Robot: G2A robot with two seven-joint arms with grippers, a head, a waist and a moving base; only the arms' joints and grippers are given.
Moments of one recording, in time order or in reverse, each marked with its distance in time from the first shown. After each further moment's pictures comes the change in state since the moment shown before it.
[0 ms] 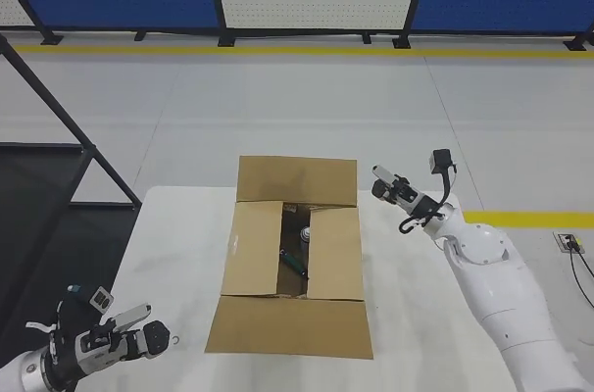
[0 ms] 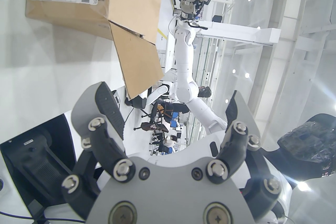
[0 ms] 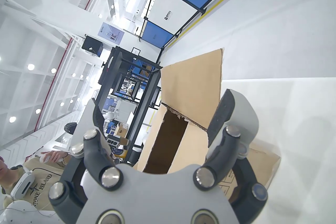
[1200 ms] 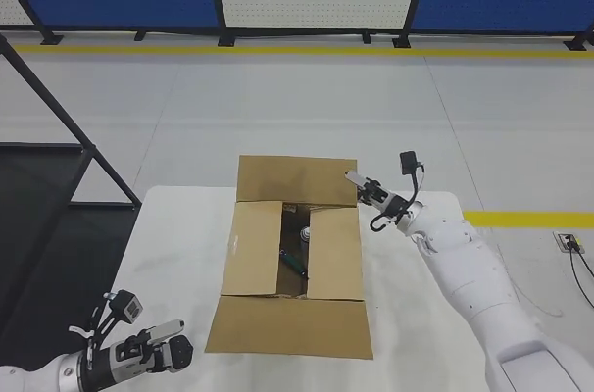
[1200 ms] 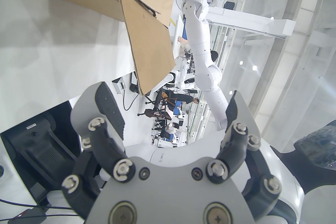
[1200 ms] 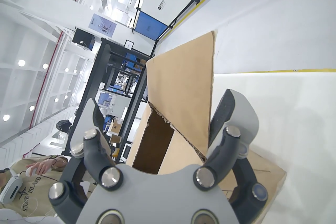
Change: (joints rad) left arm 0.030 0.029 0.122 -0.024 0.039 -0.020 0.033; right arm 0.243 -0.163 -0.209 0.497 0.030 -0.210 -0.023
